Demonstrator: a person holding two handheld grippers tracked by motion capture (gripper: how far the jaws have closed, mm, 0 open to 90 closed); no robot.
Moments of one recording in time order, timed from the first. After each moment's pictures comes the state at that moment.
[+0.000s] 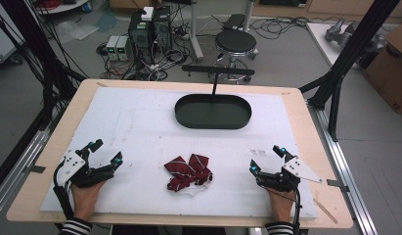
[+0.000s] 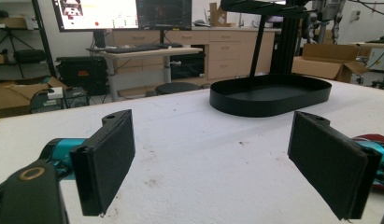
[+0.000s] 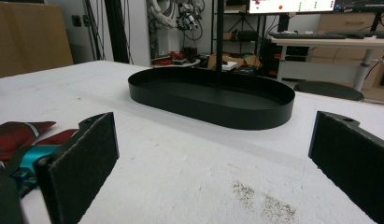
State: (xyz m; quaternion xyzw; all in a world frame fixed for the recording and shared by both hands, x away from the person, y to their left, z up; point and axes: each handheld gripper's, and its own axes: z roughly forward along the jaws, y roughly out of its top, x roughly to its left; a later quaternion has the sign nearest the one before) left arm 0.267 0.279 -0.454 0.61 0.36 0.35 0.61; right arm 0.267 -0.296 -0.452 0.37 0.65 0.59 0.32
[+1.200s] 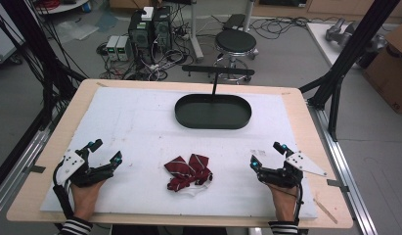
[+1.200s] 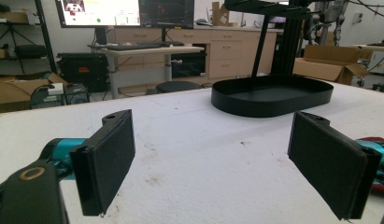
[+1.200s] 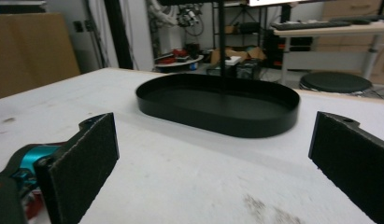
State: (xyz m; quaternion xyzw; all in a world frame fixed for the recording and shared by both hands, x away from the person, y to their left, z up) left arm 0.268 0.281 -0.454 0.61 0.36 0.35 0.61; right arm 0.266 -0.289 -0.421 0.39 0.65 0.59 0.29
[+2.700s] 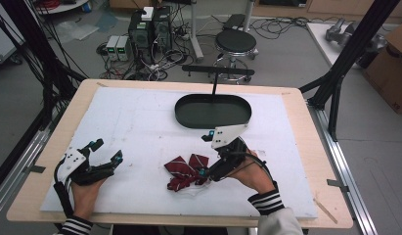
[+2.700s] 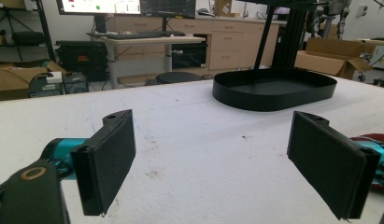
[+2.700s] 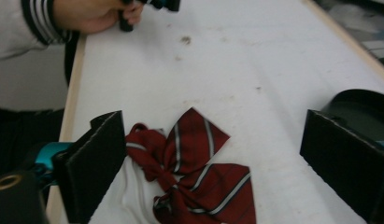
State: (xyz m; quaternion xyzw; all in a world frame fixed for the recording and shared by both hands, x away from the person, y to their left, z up) left arm 0.273 0.280 -0.452 0.62 0.38 0.34 0.60; right arm 0.306 -0.140 -0.341 0.07 0.89 0.45 0.09
